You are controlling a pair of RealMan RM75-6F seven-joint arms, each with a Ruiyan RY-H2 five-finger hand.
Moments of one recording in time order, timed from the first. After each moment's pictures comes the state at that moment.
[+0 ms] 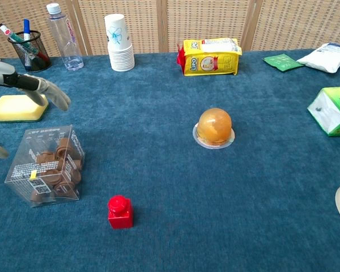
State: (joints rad) left arm -0.80 -0.99 0.21 -1.73 1.61 0.91 -0.38; right arm 0.29 -1.00 0.16 -1.62 -1.32 1.24 0.01
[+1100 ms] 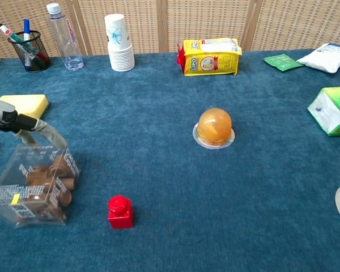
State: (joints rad) left arm -0.88 -0.97 0.29 -1.70 1.81 0.73 -0.79; right arm 0.27 -0.98 0.16 -1.65 -1.32 1.26 0.02
